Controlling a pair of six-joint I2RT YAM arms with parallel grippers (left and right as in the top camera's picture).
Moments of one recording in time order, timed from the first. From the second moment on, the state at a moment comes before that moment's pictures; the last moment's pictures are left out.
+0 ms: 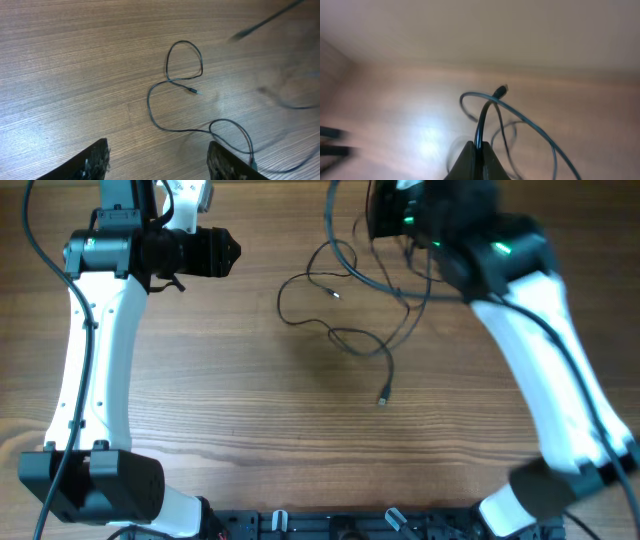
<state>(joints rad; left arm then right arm) 0.00 1.69 1.71 -0.98 0.39 0.09 0.44 1.78 1.97 -0.87 0.03 0.29</state>
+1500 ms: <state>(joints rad) 0.00 1.69 1.71 -1.00 0.39 0.11 0.37 1.68 1.97 -1.16 -0.11 0.05</state>
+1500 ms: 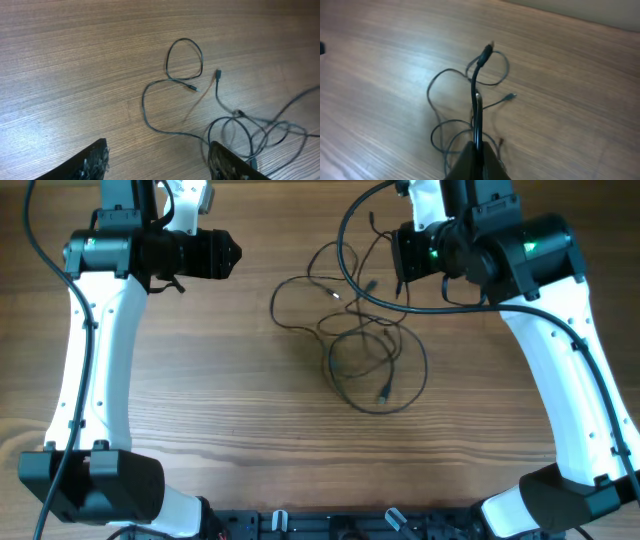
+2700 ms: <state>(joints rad) 0.00 1.69 1.71 -1.01 0.39 0.11 0.29 1.93 1.97 -0.92 0.04 0.18</state>
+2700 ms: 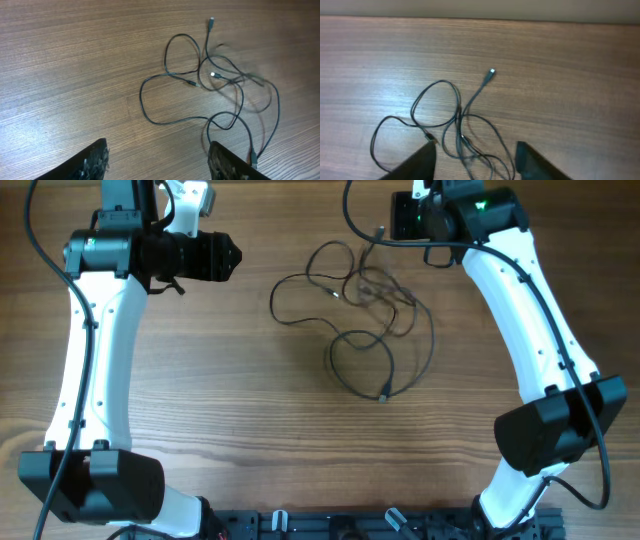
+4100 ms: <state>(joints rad) 0.00 1.69 1.71 -1.02 0.39 0.11 0.29 1.93 1.53 -0.90 0.17 0.38</state>
